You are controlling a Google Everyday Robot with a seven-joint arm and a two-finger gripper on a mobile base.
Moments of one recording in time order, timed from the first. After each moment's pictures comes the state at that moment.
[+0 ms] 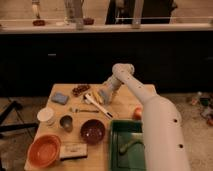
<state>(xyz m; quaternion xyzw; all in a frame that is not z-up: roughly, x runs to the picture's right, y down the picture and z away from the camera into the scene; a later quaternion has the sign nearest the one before) 0.019 0.029 1.005 -0.23 -0.24 -0.16 0.93</state>
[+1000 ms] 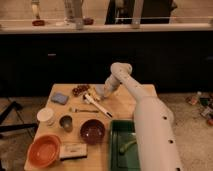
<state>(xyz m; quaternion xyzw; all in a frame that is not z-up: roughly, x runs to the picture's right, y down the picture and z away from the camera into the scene) 0.006 0.041 1.007 -0.26 -0.28 -0.21 0.90</state>
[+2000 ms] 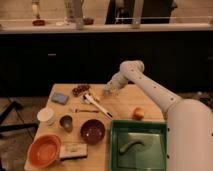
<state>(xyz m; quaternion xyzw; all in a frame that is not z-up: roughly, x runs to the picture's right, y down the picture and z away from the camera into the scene) 0.049 -0.008 0.925 -0.14 -0.24 -0.19 0.94</state>
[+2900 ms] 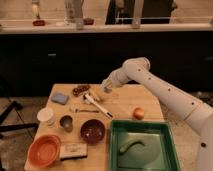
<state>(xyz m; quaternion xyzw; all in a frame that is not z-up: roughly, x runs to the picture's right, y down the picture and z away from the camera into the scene) 0.025 -0.028 0.822 -0.04 -0.29 -0.29 0.91</state>
